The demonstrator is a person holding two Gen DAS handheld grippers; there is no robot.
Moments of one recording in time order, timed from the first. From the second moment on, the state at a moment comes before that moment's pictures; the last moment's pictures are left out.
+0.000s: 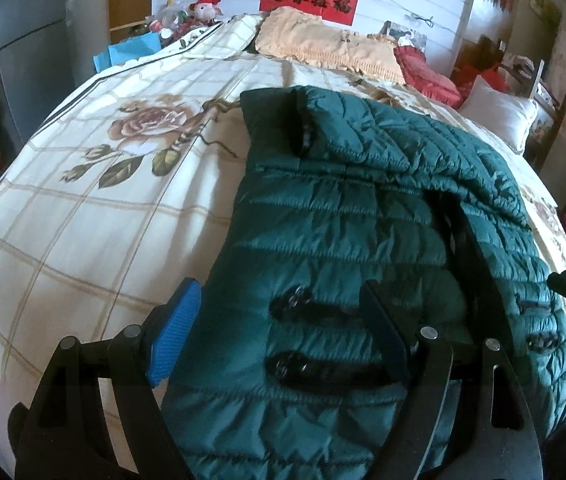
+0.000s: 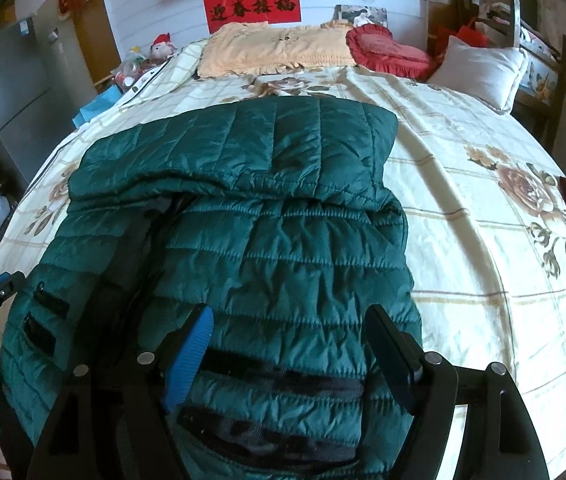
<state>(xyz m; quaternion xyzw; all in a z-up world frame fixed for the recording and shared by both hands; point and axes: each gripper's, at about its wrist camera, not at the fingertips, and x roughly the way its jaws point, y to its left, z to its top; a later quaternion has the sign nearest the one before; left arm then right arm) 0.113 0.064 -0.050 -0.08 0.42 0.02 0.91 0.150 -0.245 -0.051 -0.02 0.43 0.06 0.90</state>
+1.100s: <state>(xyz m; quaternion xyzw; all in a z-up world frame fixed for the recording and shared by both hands) 0.063 0.075 -0.070 -0.07 0.47 0.01 0.88 0.096 -0.231 -0.059 -0.03 0.45 0.09 0.89</state>
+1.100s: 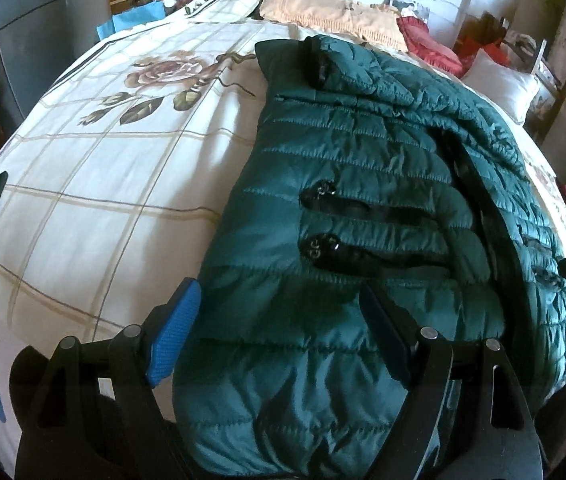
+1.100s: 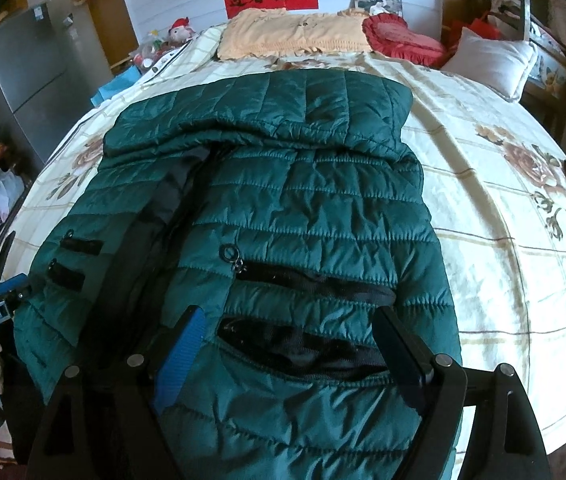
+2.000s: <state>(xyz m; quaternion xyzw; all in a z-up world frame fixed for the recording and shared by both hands) 0.036 0.091 -0.080 -0.11 0.50 -0.02 0.86 0.040 -0.301 -0.068 0.01 0.50 0.04 0.87</state>
